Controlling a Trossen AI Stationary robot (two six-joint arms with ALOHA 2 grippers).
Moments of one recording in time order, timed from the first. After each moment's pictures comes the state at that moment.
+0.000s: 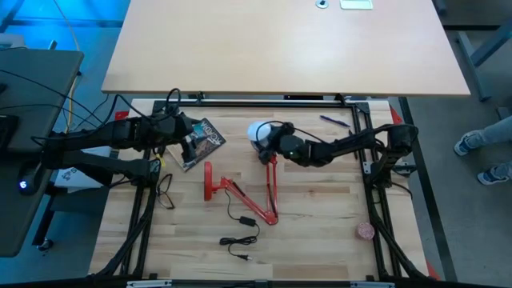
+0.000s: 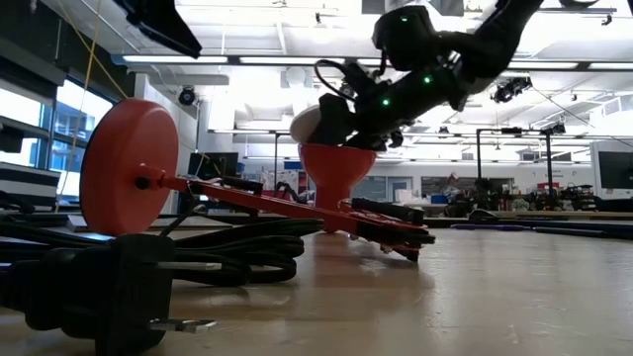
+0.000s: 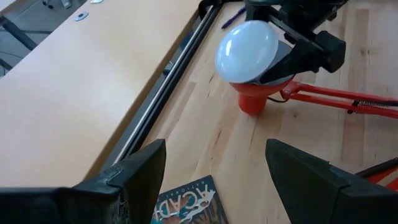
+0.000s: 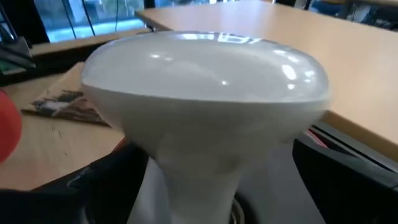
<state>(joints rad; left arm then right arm) 0.12 0.85 0.97 -0.74 -0.41 0.06 -0.11 1.78 0.87 0.53 0.54 0.14</state>
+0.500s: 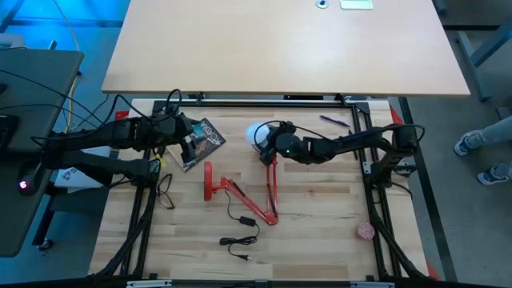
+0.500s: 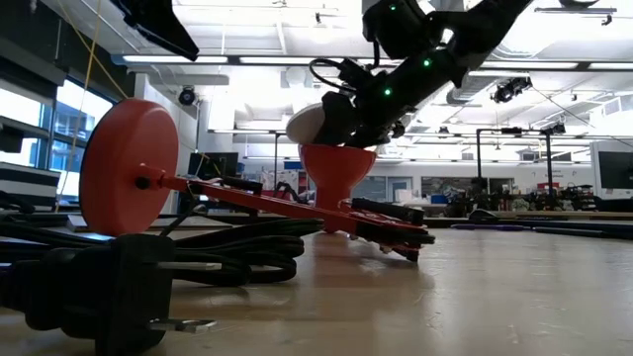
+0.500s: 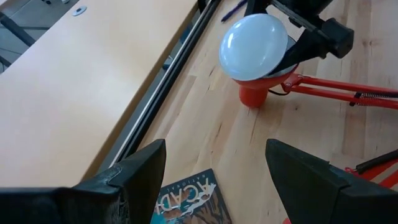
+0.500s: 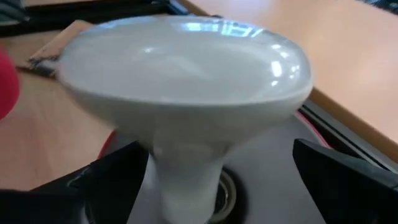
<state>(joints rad) 0.12 0.85 0.97 -0.76 -0.41 0.06 -0.10 1.72 0.94 0.23 0.50 0.13</state>
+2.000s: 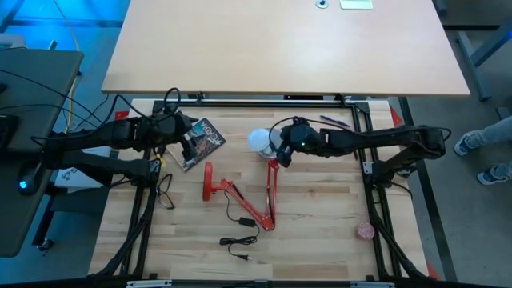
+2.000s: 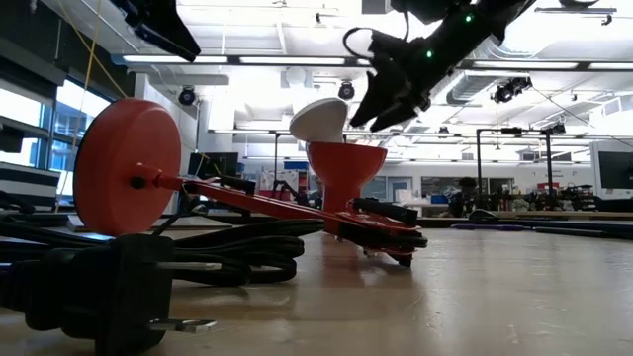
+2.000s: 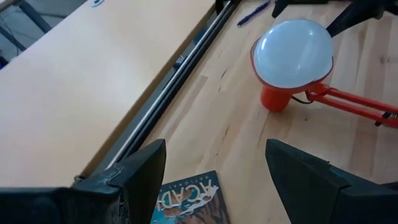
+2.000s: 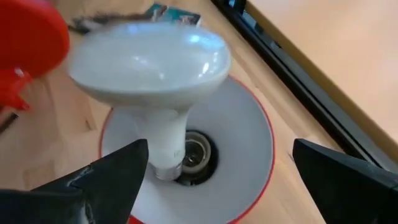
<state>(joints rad) 0.12 0.85 0.97 -0.75 -0.47 -0.03 -0.12 1.45 0.94 -0.15 0.36 0.11</state>
